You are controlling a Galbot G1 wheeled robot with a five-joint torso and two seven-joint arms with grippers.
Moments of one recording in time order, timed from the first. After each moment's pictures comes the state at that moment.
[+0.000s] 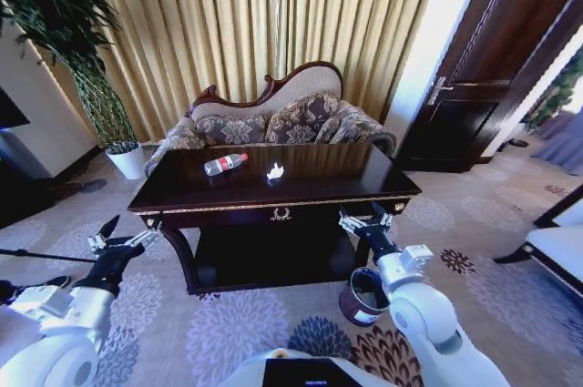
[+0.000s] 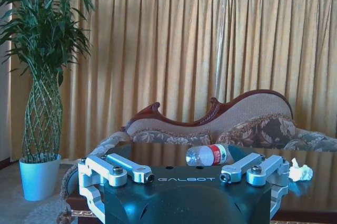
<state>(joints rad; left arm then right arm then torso) 1.82 -1.29 -1.07 -2.50 -0.63 0.28 0.01 -1.52 1.18 0.51 2.33 0.41 -0.25 0.18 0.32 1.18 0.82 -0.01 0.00</state>
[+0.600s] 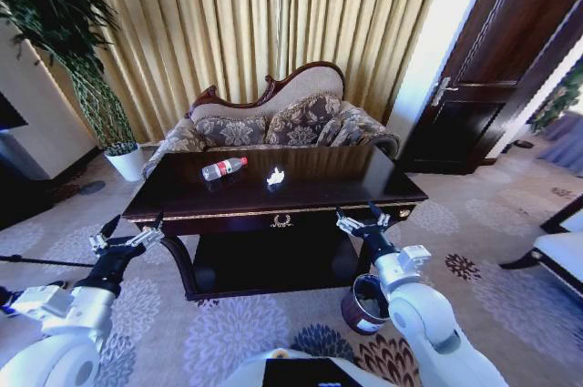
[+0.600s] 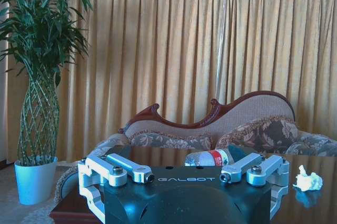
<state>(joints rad) 1.82 -1.29 -1.07 -2.50 -0.63 0.28 0.01 -1.52 1.17 0.50 2.32 0.42 -0.25 0.17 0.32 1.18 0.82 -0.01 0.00</state>
